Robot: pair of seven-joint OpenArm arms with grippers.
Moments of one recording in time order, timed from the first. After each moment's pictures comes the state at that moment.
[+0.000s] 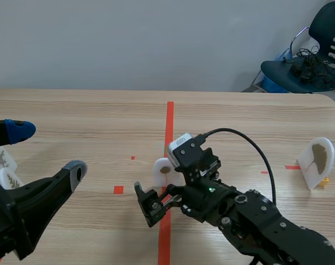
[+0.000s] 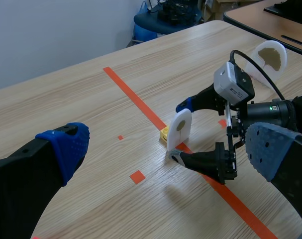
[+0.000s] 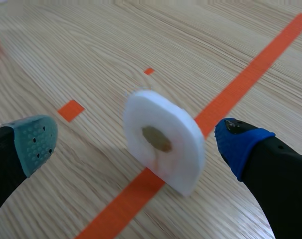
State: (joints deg) left arm 47.9 -32.3 -8.7 120.2 -21.3 -26.4 -9.5; right arm 1.3 7.2 -27.3 59.9 -2.1 16.9 18.6
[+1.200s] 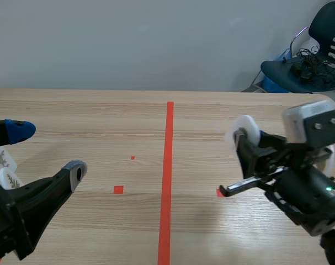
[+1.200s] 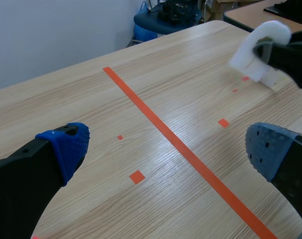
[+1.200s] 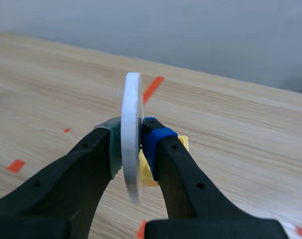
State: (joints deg) left arm 47.9 -32.3 -8.7 120.2 -21.4 -26.4 -9.5; right arm -26.6 17.2 -2.4 95.9 10.2 13.3 20.4
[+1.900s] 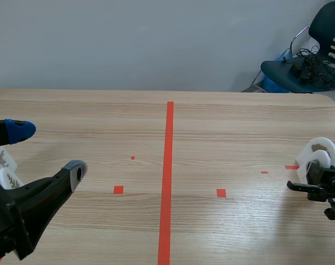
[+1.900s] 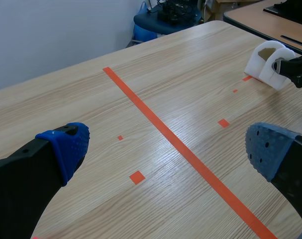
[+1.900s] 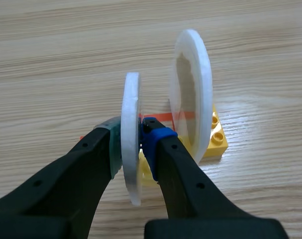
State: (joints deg) left arm 47.9 -32.3 -8.7 120.2 -21.3 -26.4 -9.5; right arm -12.8 16.8 11.5 66.1 18.2 14.5 15.5
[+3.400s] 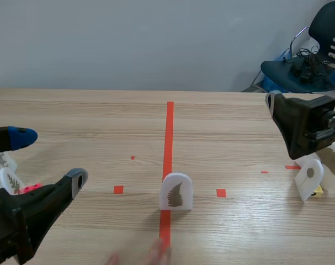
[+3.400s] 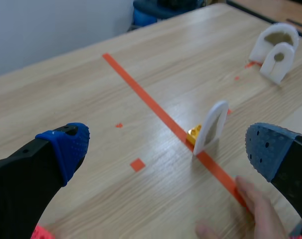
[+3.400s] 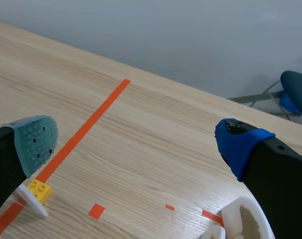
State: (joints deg) left arm 46.7 -32.3 -8.1 119.8 -20.8 -26.3 -4.5; right arm -34.2 28.7 14.1 119.5 23.9 17.8 -3.6
